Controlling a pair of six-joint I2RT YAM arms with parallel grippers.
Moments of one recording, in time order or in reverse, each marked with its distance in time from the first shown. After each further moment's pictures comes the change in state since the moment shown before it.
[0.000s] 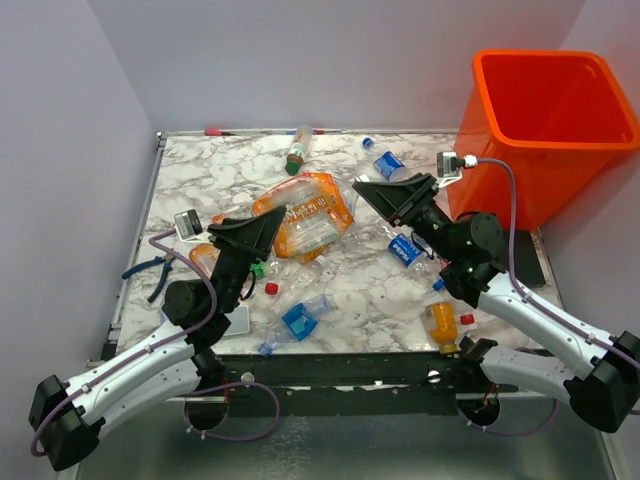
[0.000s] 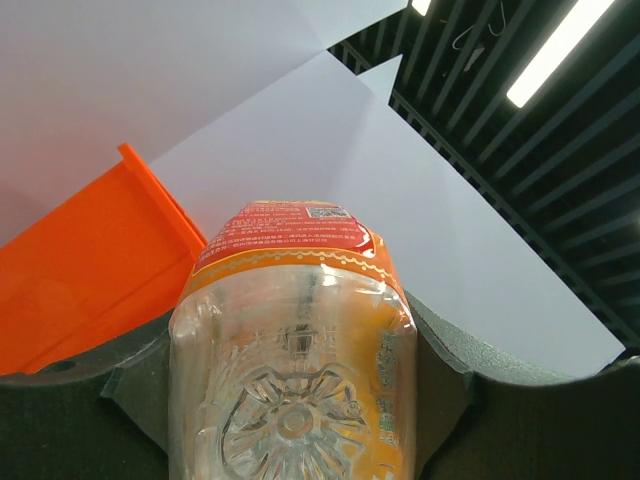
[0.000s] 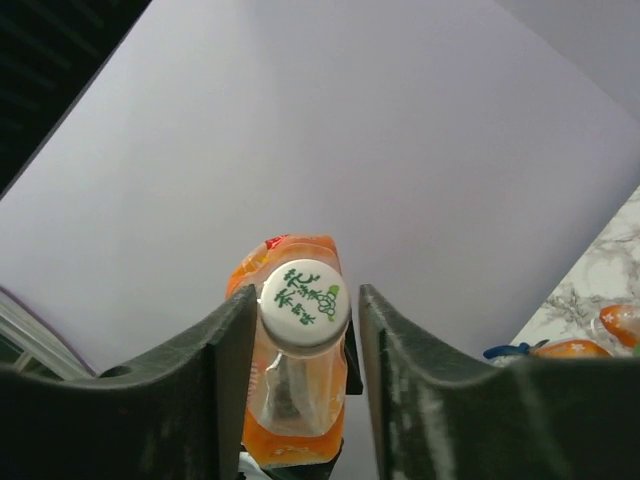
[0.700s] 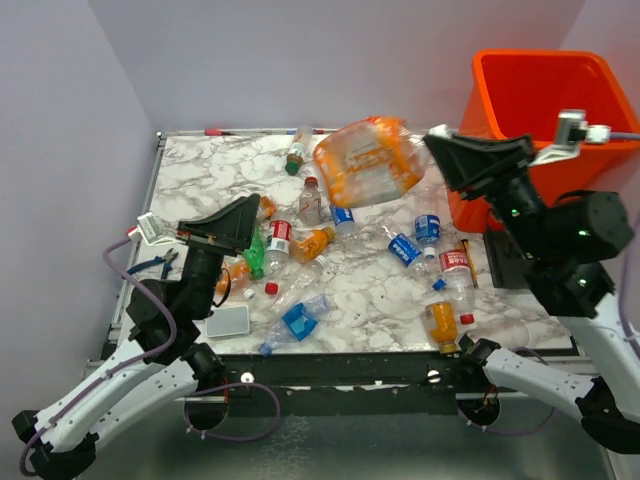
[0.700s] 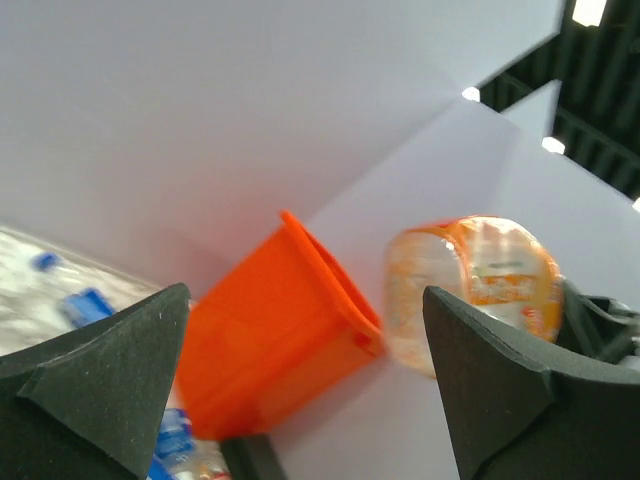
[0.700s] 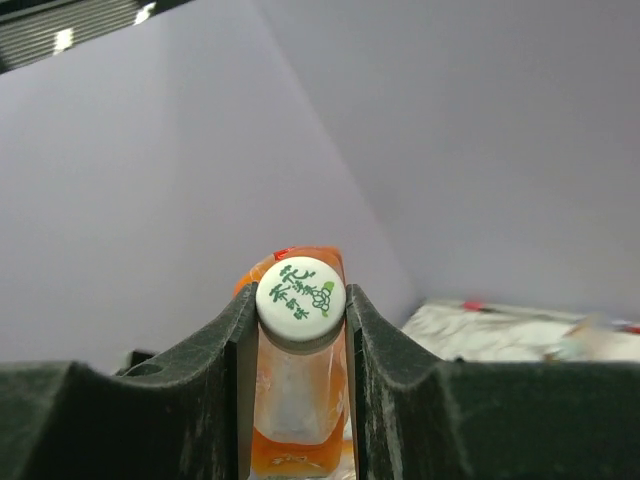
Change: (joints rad) left arm -0.002 -0.184 0.158 -0.494 -0.181 0.258; right arm 0.003 -0.144 0.521 -0.680 0.167 -0.522
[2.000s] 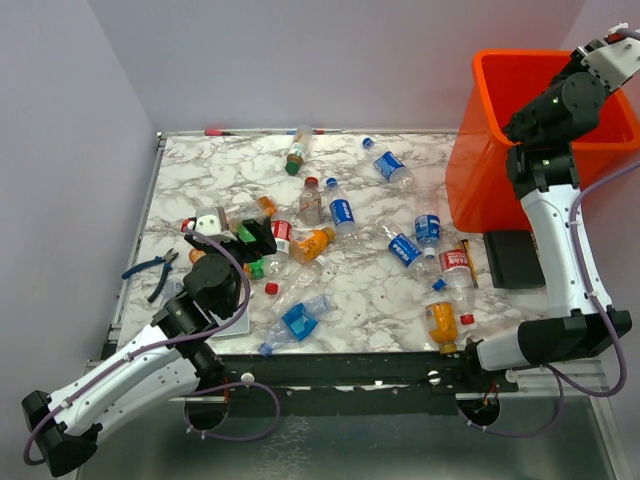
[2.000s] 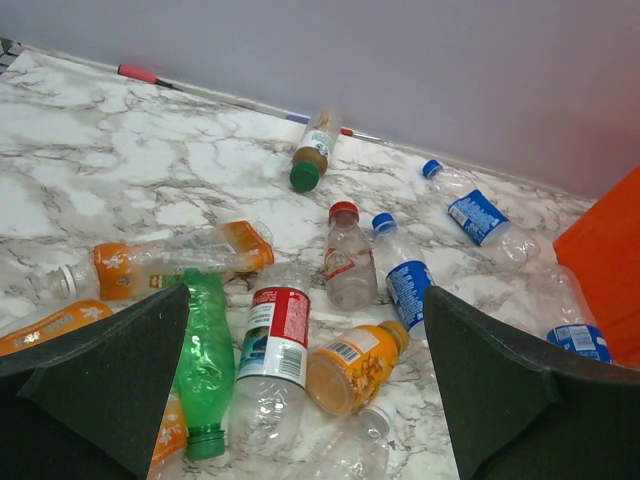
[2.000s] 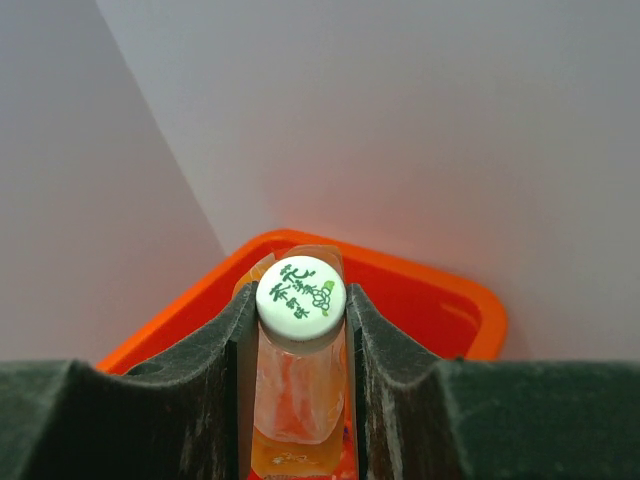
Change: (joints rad) left arm 0.002 0.114 -0.011 -0.415 -0.365 0.482; right arm -0.571 0.528 0.425 0.230 1.024 -0.817
